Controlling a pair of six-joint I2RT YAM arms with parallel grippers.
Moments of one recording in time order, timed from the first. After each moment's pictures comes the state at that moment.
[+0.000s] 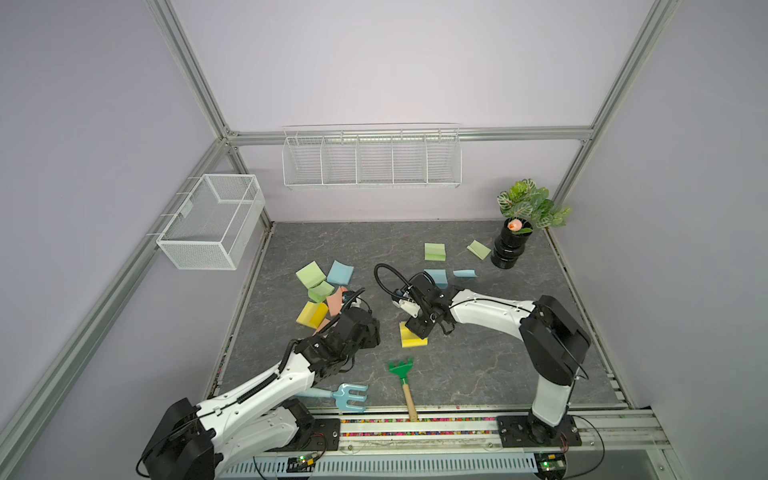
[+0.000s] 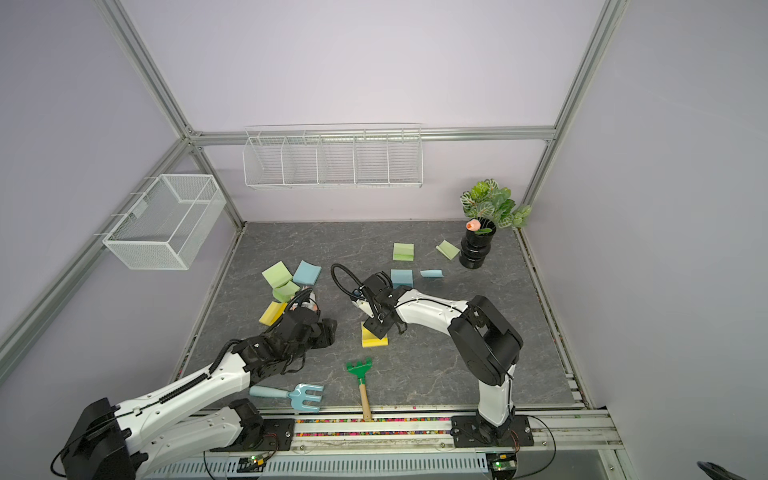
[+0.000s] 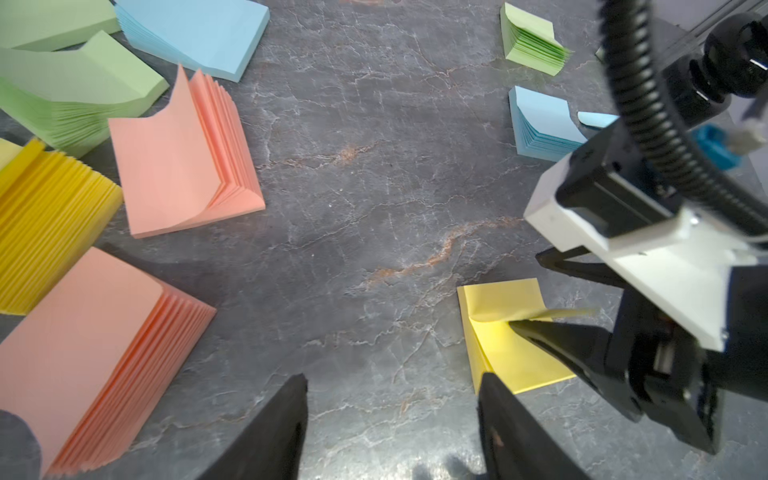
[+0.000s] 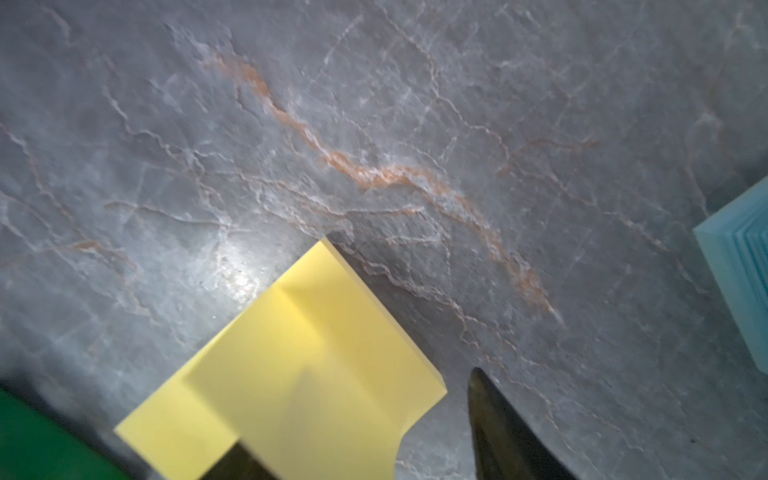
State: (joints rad) left arm -0.82 0.98 0.54 -0.33 -0.29 -0.72; right arm 0.84 1.88 1.25 -0.59 0.01 -0.19
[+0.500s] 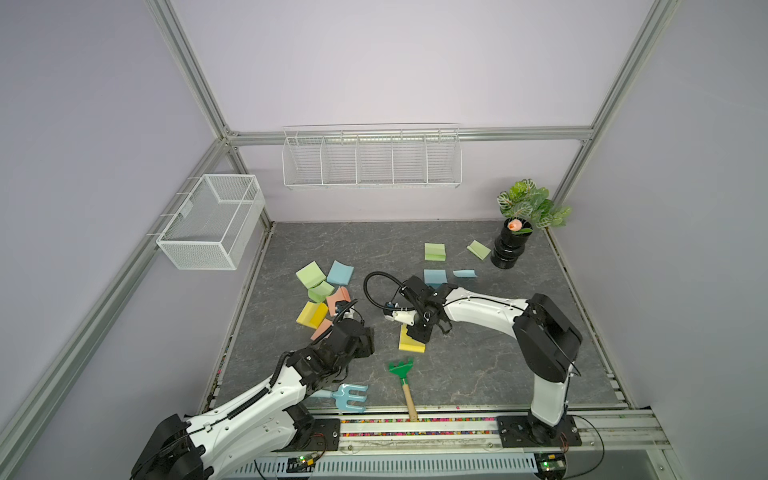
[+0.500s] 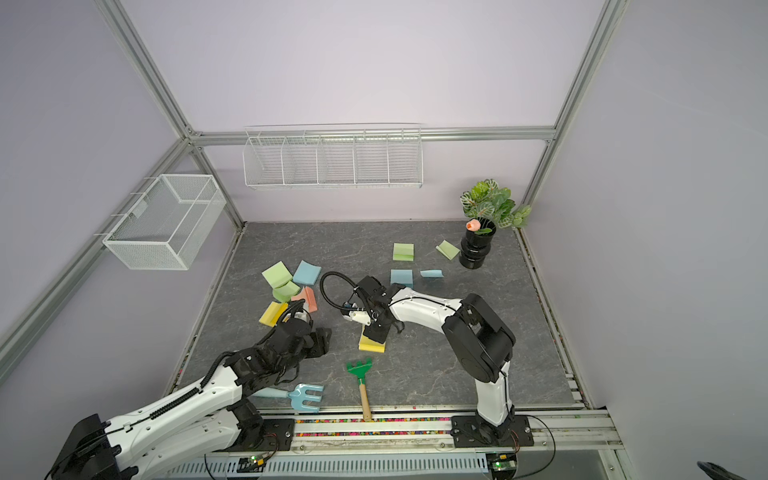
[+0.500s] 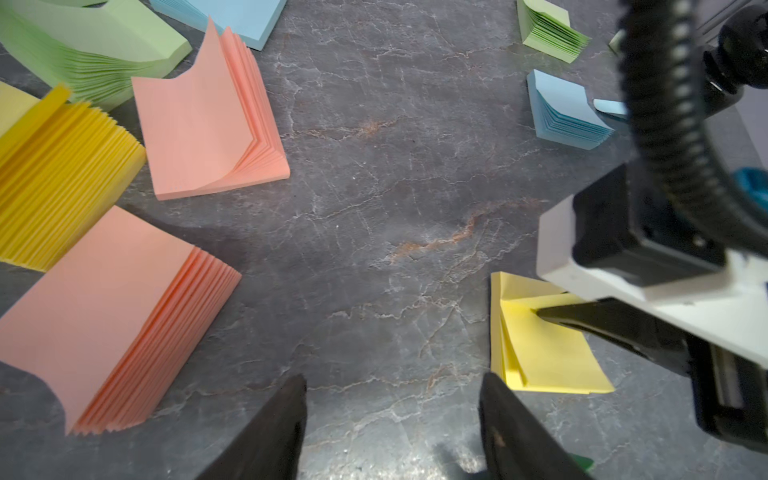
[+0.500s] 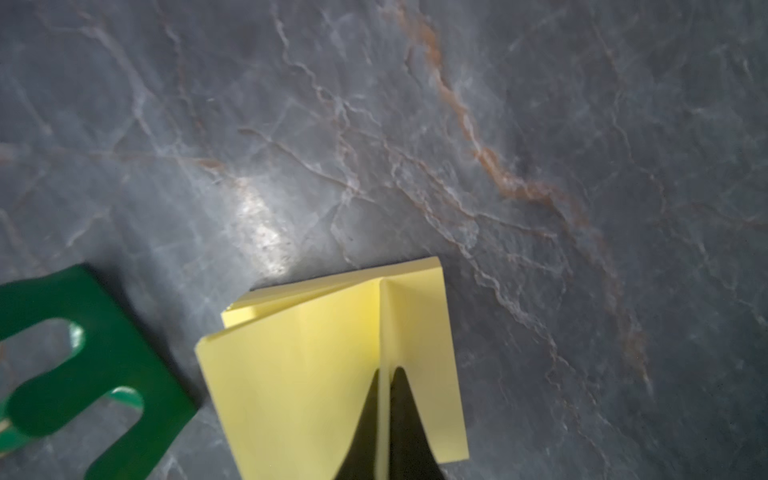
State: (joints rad) left arm -0.82 0.90 0.45 -0.30 -0.26 -0.72; right arm 0.85 1.87 1.27 -0.68 -0.14 -0.43
